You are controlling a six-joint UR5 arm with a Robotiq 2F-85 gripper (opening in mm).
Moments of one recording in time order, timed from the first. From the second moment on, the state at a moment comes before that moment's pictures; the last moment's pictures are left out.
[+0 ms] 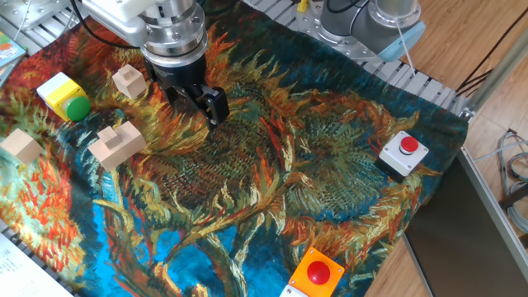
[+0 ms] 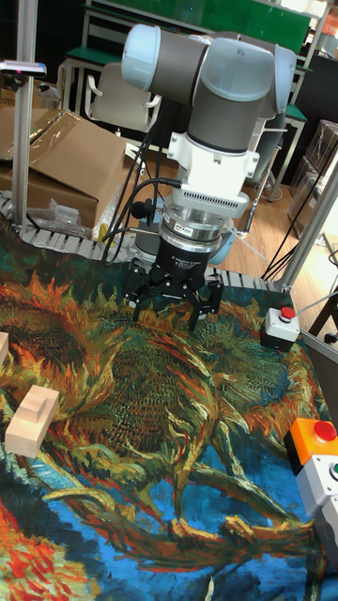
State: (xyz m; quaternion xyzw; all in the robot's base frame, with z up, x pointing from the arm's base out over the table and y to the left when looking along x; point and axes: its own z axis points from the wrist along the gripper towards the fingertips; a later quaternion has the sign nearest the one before) arm 0.544 0.002 0.190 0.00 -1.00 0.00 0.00
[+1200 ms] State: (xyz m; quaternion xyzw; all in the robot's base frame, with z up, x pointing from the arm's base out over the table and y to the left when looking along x) arm 0.598 -0.004 0.195 0.05 -0.99 0.02 -0.10
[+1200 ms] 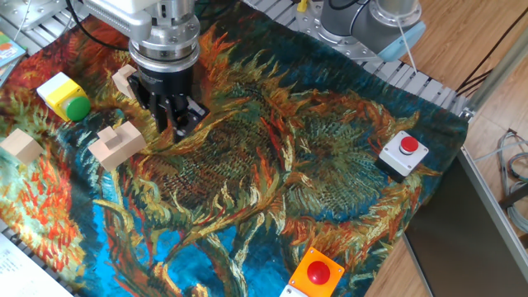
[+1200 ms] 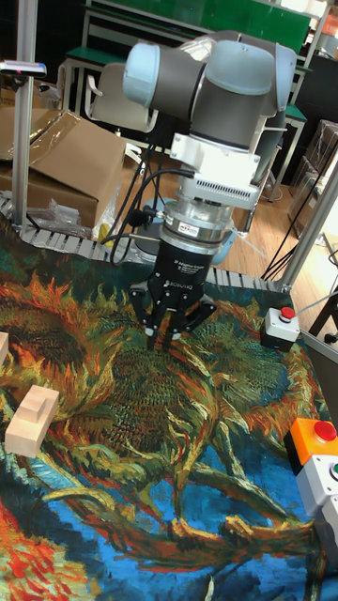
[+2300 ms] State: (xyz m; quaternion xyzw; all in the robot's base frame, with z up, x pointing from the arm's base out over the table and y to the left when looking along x) arm 0.605 0.011 0.196 0.10 -0.99 0.00 -0.12
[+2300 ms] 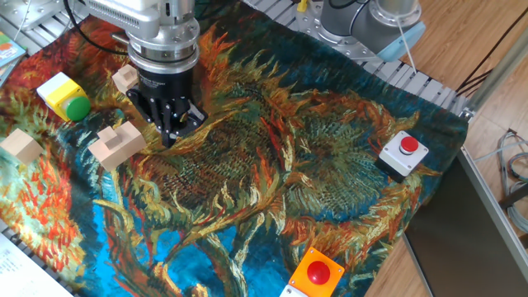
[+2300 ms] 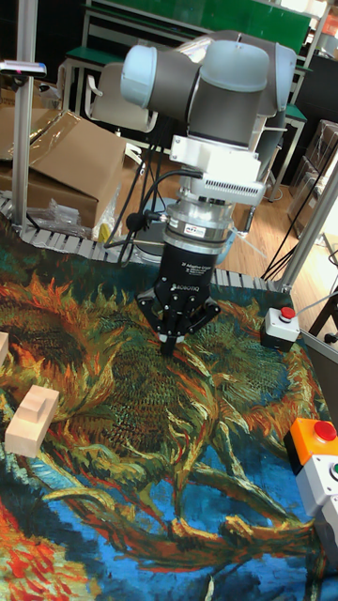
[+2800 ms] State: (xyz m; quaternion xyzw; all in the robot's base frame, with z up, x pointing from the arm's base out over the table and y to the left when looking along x) arm 0.556 0.000 0.189 0.08 -1.00 0.01 -0.02
